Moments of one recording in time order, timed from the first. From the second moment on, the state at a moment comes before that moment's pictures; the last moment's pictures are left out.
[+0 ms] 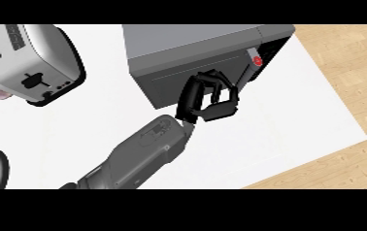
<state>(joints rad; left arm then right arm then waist) -0.82 0.00 -0.79 -0.86 0.81 0.54 -0.52 0.08 -0.51 -0.35 -1.84 -0.44 0.55 -0.37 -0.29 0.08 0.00</state>
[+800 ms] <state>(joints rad) -0.84 0.00 -0.82 -0.83 0.90 0.53 -0.62 0.00 -0.60 -0.42 -1.76 -0.48 0.55 -0.33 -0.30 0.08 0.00</state>
